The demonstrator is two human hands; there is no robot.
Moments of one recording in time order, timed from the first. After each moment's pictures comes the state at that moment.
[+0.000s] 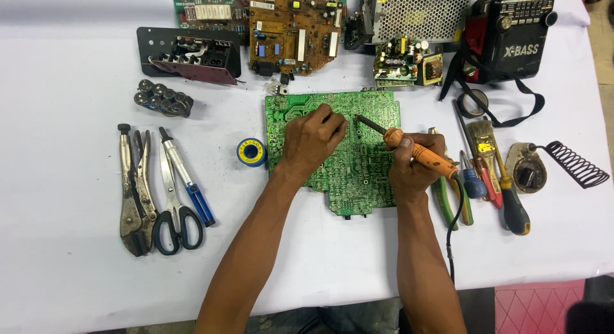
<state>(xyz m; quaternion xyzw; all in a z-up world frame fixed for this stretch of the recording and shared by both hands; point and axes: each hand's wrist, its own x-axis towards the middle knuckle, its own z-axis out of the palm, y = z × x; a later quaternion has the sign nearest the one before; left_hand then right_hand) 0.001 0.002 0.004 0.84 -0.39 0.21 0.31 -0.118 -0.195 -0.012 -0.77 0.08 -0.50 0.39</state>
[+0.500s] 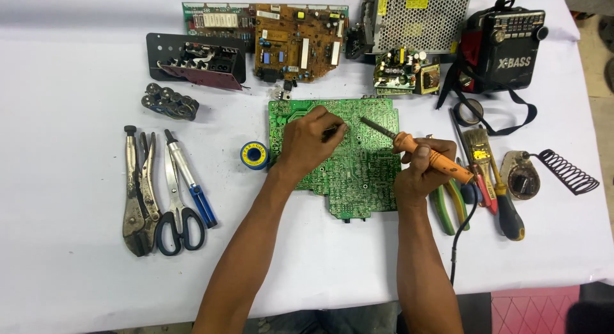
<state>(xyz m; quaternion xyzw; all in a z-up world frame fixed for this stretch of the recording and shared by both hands) 0.003 0.013 0.019 0.81 -0.36 0.10 0.45 -0.107 -0.168 0.025 -0.69 0.06 -0.54 0.47</state>
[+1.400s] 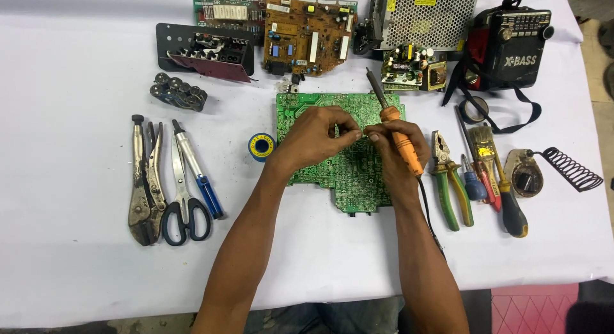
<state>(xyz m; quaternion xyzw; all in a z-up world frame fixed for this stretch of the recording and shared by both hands) 0.002 0.037 0.094 0.72 -0.37 -0.19 0.56 -0.098 -0.143 0.027 -0.66 -0.03 -0.35 0.66</state>
